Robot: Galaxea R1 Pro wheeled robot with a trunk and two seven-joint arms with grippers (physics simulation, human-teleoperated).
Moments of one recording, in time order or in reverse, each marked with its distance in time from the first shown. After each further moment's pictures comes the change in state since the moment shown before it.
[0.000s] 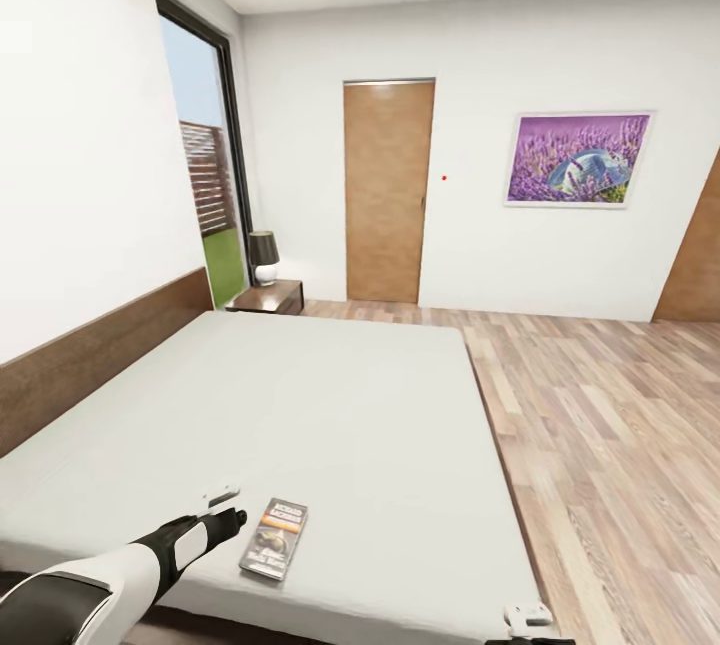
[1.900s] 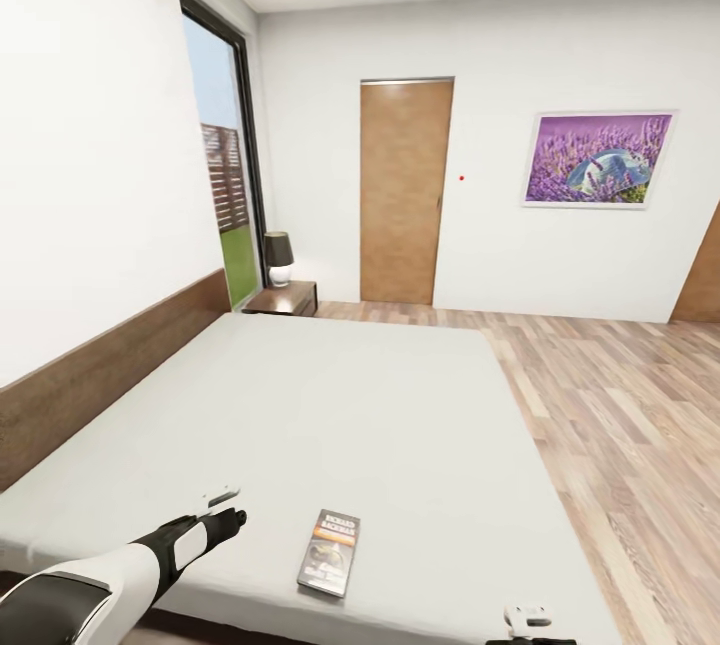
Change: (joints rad) left arm 0.000 0.001 0.000 0.000 0.000 0.000 -0.001; right arm 0.000 -0.001 0.000 0.000 -0.001 0.000 0.000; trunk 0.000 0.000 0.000
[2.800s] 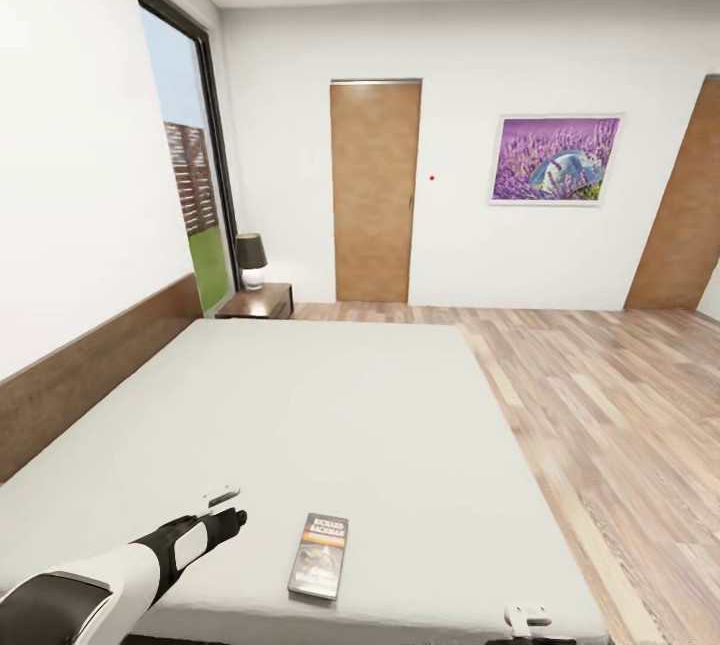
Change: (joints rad) left arm 0.000 -0.001 0.000 0.000 0.000 0.000 -0.001; right arm -0.001 0.000 -0.001 0.000 0.000 0.000 0.000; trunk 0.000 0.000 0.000
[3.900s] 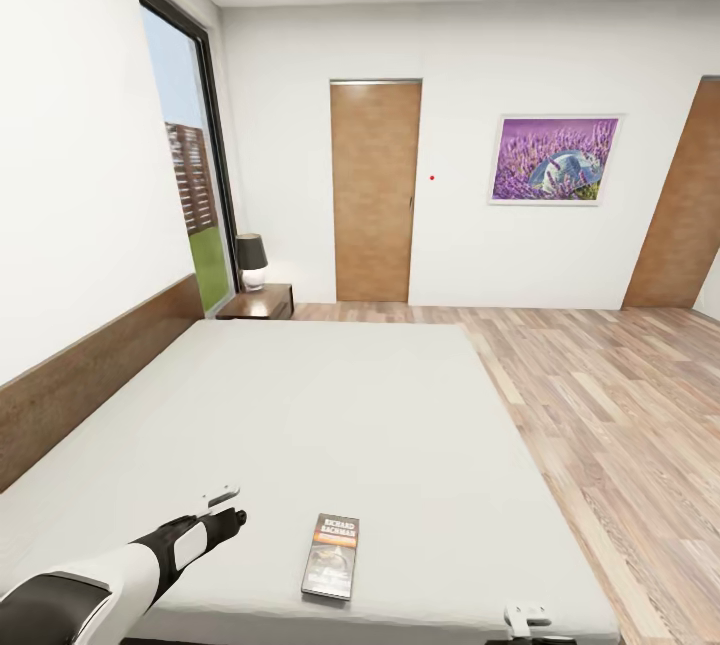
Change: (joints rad) left arm 0.000 0.002 0.000 0.000 0.000 0.000 0.000; right arm 0.000 0.001 0.001 0.000 0.000 0.000 0.000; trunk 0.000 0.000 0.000
